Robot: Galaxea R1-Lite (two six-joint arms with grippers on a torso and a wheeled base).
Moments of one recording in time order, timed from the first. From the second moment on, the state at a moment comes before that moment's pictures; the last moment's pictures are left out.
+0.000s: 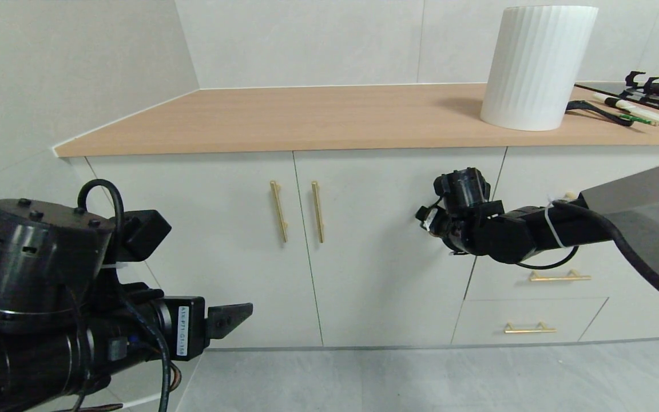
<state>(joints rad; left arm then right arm) -0.58 1.33 -0.76 0.09 0.25 -0.39 0.47 2.23 -1.52 -0.21 -0.43 0.75</state>
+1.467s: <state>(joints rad) -0.56 1.26 -0.76 0.00 0.26 -0.32 0.47 1.72 -1.10 -0.18 -0.08 0.55</state>
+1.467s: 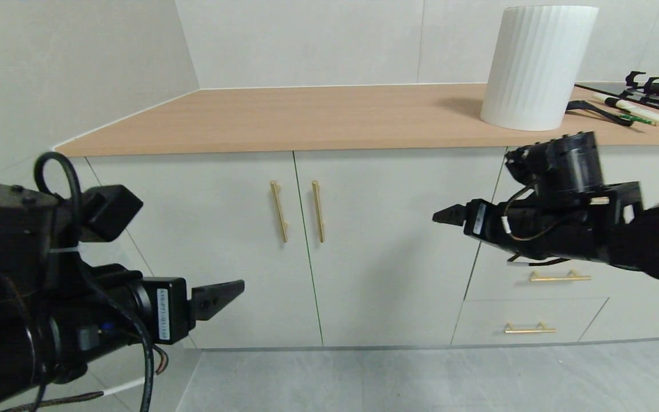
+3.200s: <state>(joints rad) 0.00 0.02 -0.14 -0.07 0.17 0.09 0.02 0.03 -0.34 0.31 -0.27 0.07</state>
